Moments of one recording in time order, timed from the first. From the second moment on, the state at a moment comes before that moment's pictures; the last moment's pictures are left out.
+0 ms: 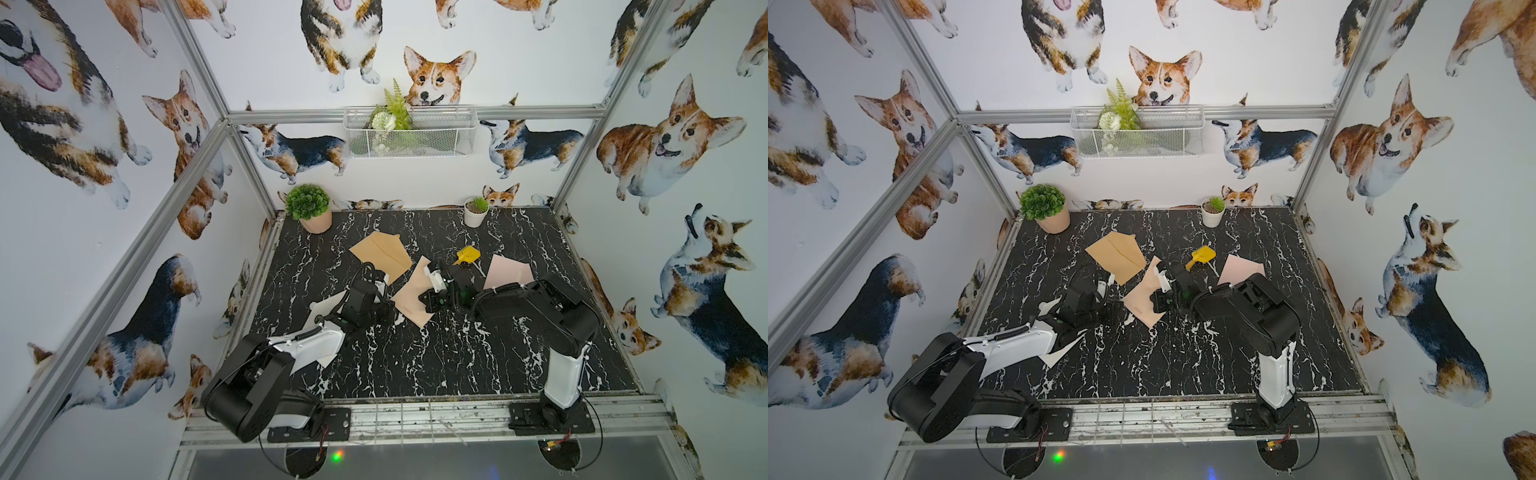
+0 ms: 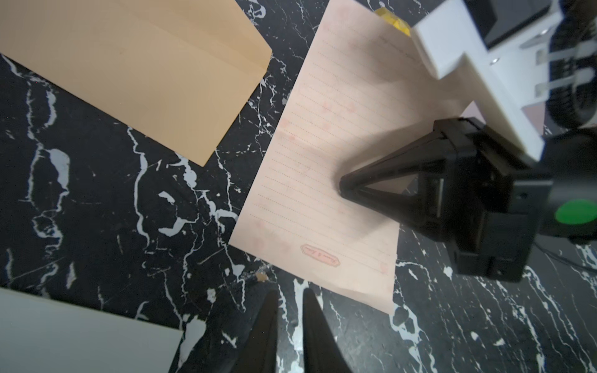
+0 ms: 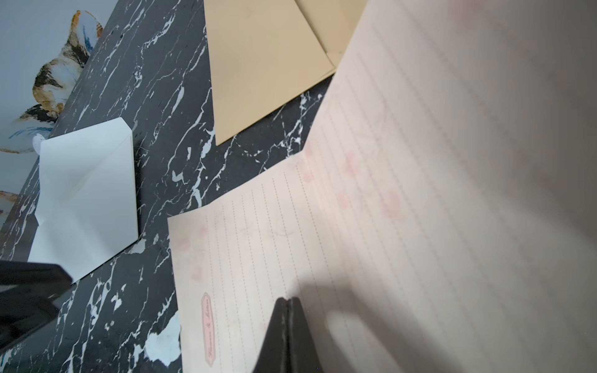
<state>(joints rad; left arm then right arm) -0.57 1.39 0.51 0.19 0.12 -0.33 0.69 1.91 0.87 0.31 -0.25 0.40</state>
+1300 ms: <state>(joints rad) -0.54 1.35 0.46 0.24 0.11 -0.31 0.62 2.05 1.05 0.35 -0.36 0.31</state>
